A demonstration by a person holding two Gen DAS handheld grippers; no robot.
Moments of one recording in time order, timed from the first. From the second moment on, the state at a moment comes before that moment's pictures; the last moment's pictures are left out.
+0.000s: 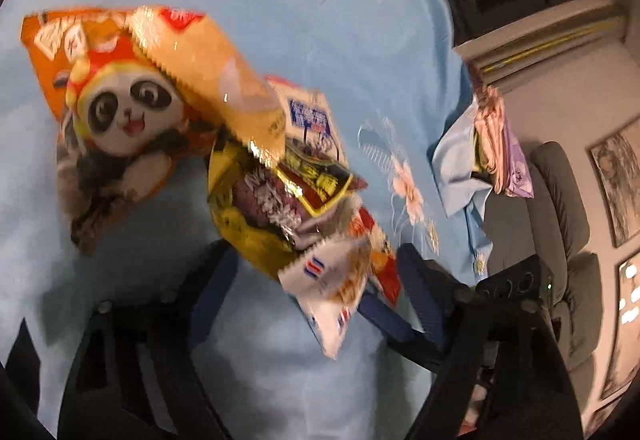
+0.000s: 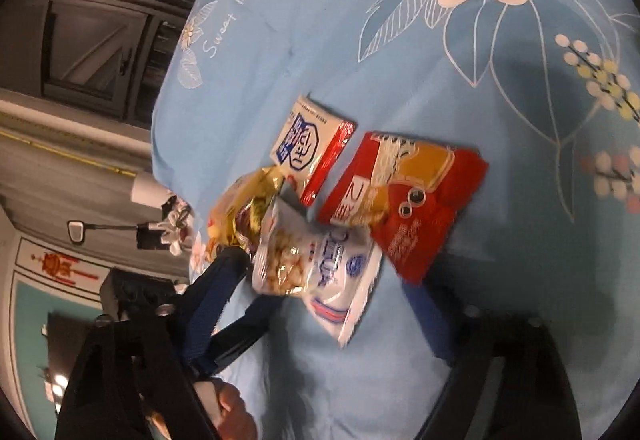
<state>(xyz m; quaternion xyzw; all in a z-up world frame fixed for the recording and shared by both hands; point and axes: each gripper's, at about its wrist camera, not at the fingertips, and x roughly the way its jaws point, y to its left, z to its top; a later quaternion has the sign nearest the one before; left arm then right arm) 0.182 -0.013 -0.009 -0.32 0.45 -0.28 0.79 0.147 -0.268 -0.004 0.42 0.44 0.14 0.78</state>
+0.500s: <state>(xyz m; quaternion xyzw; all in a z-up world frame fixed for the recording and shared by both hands) 0.179 -0.002 -0.022 -0.35 0.45 -0.29 0.77 0.144 -0.267 -0.015 0.40 0.44 0.14 0.79</state>
